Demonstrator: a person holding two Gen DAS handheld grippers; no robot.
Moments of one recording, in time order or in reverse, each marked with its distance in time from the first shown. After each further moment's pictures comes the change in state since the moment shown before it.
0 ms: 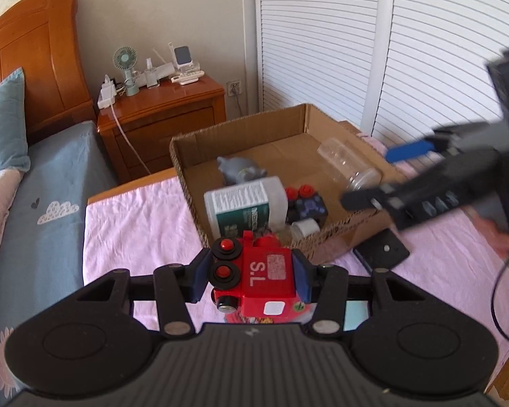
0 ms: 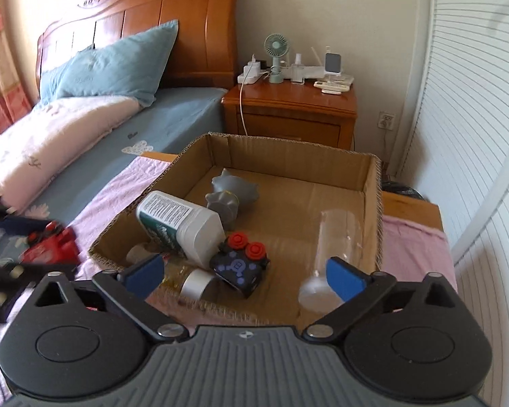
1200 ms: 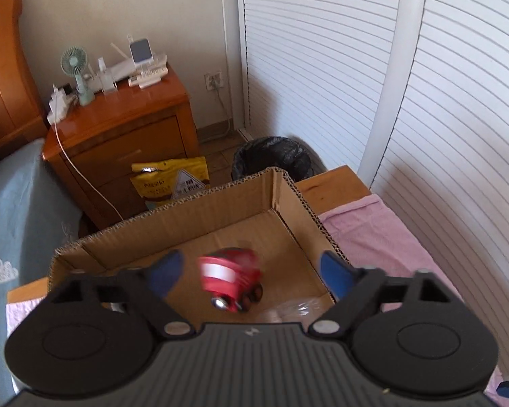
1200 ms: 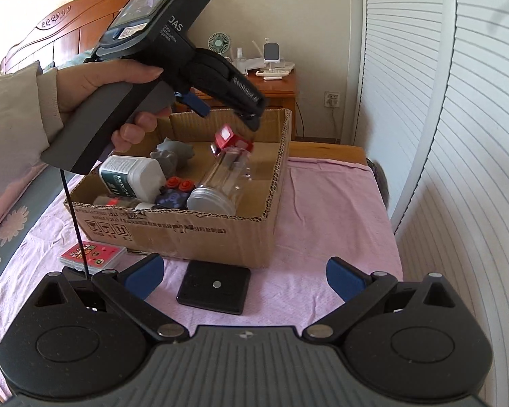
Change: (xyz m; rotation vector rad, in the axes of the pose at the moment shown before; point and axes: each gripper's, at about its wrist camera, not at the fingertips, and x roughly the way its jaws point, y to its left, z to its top) left arm 0.169 -0.080 0.148 0.009 0.090 0.007; right arm -0.057 -0.043 -0.071 0.111 -0.010 -0.116
